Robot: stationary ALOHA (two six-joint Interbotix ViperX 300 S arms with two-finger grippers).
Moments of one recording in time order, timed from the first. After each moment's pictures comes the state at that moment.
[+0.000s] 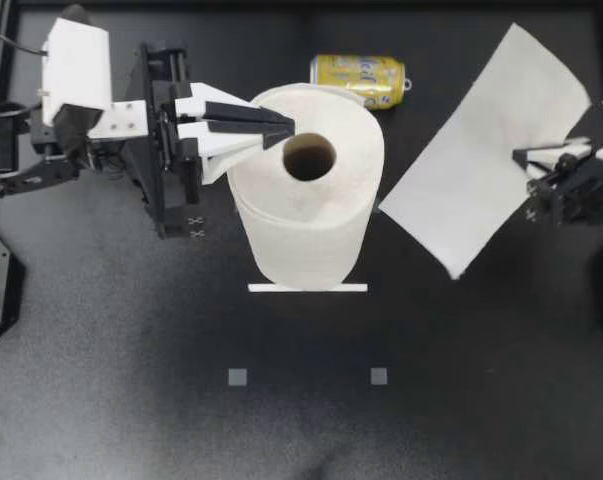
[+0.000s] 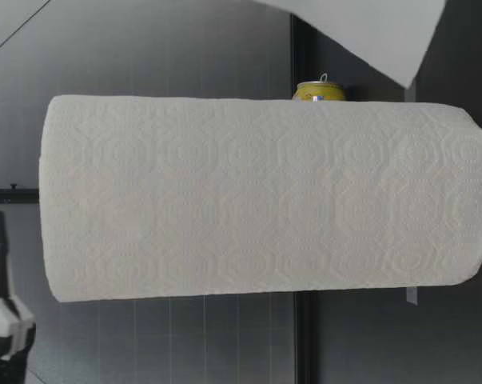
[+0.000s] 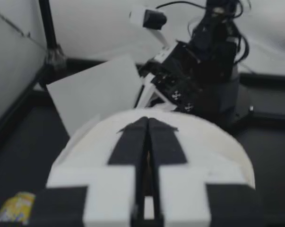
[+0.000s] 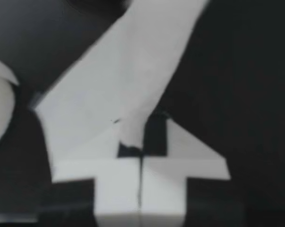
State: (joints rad) left arm 0.13 -0.36 0.68 -0.10 -0.21 0.09; right arm -0.19 -0.70 1.29 -1.36 0.50 2.05
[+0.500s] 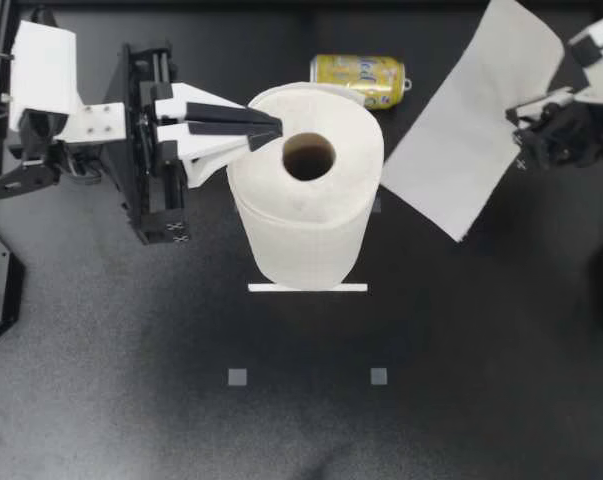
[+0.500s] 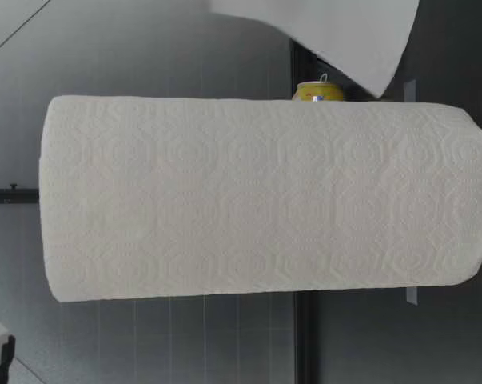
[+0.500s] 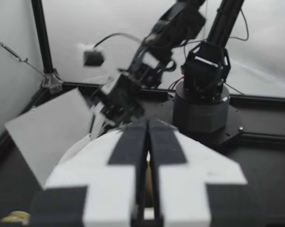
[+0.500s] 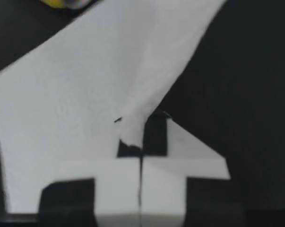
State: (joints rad) left arm 0.11 -0.40 0.70 -0.10 -0.24 0.09; right arm -0.74 -0.39 1.18 -1.32 0.06 1.59
